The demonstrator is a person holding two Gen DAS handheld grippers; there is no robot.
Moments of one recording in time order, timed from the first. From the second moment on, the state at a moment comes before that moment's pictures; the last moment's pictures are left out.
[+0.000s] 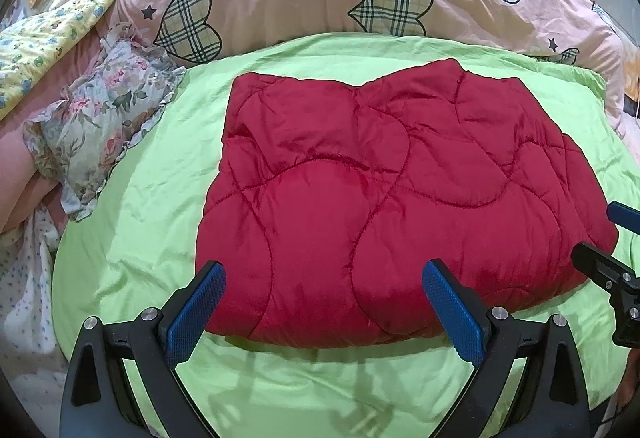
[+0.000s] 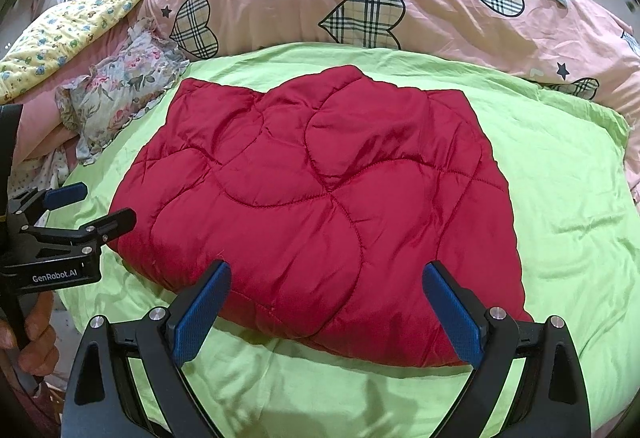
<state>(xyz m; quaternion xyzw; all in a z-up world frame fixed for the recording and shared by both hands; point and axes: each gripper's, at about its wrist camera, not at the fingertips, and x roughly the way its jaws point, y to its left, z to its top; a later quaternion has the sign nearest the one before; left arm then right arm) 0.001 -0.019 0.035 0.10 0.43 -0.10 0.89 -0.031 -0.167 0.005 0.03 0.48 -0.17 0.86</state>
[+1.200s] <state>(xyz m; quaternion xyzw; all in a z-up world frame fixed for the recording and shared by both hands) 0.005 -0.018 0.036 0.10 0.42 -0.09 0.90 -0.025 -0.170 0.008 0.03 0.47 -0.17 0.86</state>
